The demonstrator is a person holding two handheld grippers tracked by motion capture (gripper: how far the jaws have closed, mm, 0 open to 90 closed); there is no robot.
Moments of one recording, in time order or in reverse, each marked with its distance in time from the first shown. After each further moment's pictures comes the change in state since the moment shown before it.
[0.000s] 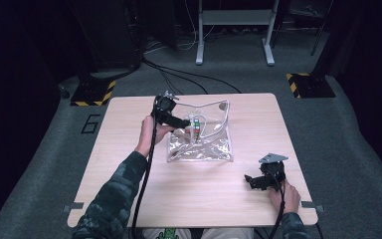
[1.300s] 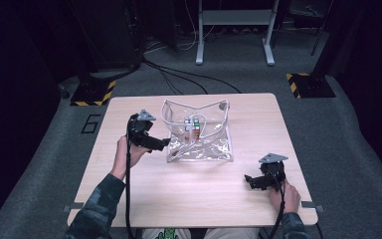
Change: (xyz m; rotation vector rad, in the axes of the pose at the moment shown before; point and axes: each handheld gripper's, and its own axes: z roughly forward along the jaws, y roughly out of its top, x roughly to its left) left arm 0.003 -0.077 -0.060 -0.061 0.024 0.039; right arm 0.000 0.000 0.000 0.000 0.000 0.001
